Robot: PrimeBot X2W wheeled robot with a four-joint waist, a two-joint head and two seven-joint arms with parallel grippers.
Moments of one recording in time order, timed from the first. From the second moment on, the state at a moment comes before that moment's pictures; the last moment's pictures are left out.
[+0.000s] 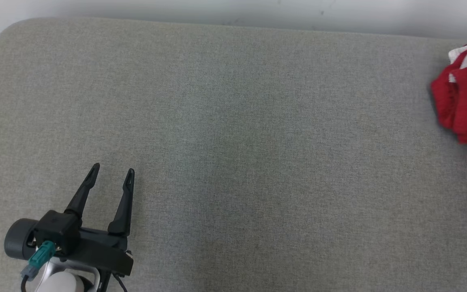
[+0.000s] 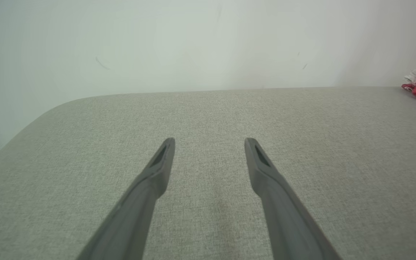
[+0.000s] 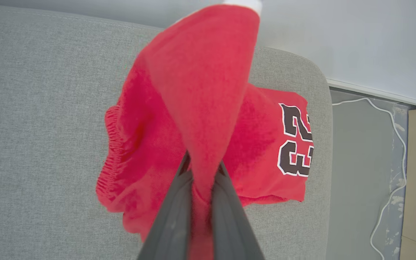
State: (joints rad) left arm -0.24 0.25 -0.32 0.18 -0.22 -0.01 -0.25; right arm -1.31 -0.67 0.81 1.04 0.86 0.13 0.77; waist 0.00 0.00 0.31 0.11
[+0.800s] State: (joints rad) left arm -0.25 0.27 -0.32 0.15 -0.23 0.01 -0.24; right arm -1.36 -0.80 0.88 1.02 0.71 0.13 0.76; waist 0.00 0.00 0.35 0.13
